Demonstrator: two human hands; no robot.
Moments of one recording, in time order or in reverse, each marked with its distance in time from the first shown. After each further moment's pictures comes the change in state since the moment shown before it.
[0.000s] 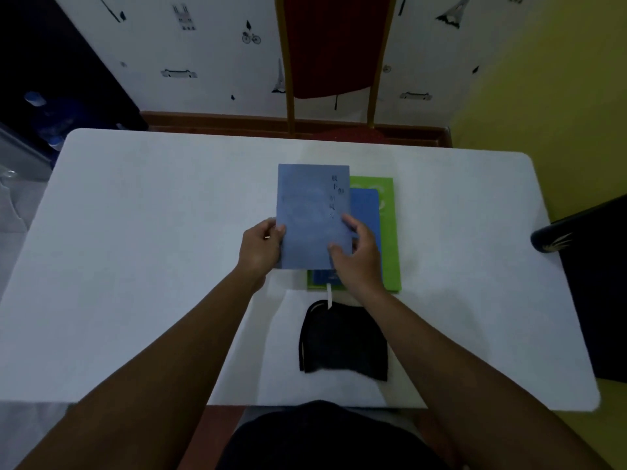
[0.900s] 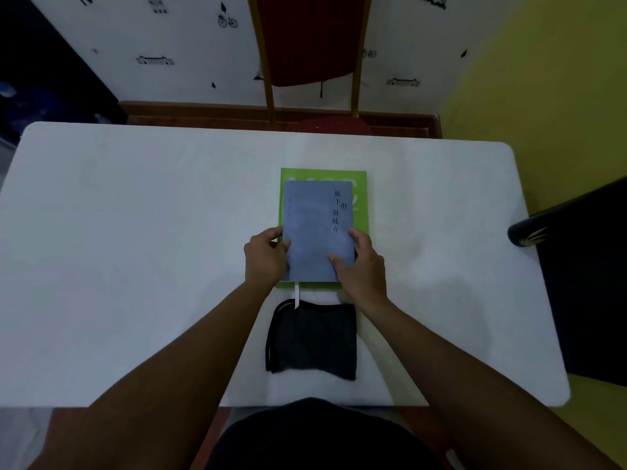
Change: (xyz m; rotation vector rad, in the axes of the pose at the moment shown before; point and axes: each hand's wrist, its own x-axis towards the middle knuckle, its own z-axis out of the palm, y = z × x) left_hand -0.010 -0.009 0.074 0.222 0.053 0.073; right_hand 0.008 0.041 -0.065 -0.320 -0.045 0.096
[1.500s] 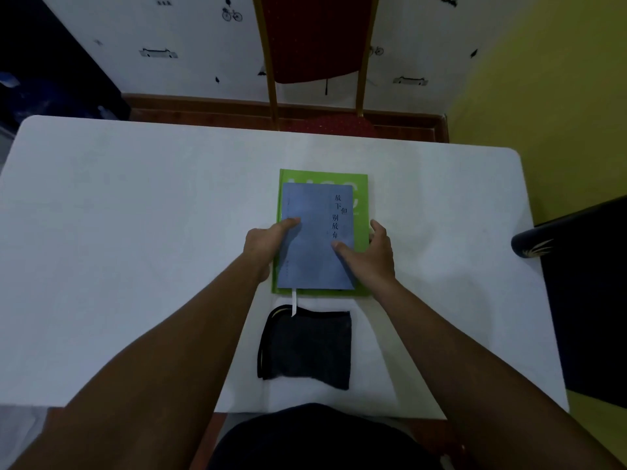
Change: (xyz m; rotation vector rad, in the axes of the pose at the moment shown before) left_hand 0.038 0.021 0.007 -0.397 -0.097 -0.520; right_hand 0.049 0.001 -0.019 0.043 -0.051 0.177
